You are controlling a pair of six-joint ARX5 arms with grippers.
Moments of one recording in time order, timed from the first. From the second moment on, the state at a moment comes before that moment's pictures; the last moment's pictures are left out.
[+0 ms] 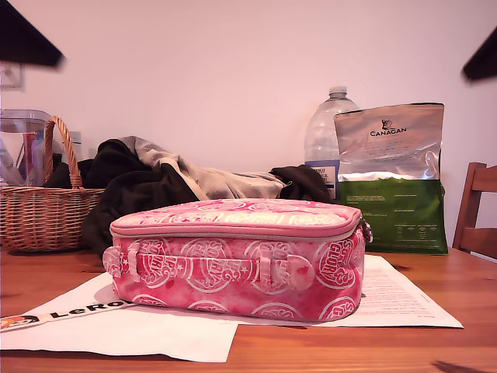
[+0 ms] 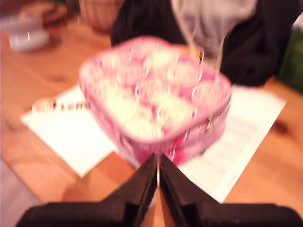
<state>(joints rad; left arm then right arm) -0.36 0.70 0.53 -0.27 0.53 0.13 0.67 0.46 0.45 -0.45 0.03 0.03</state>
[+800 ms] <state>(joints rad) -0.46 1.29 0.63 0.33 0.54 0.24 0.61 0.86 0.45 -0.16 0.09 -0.06</state>
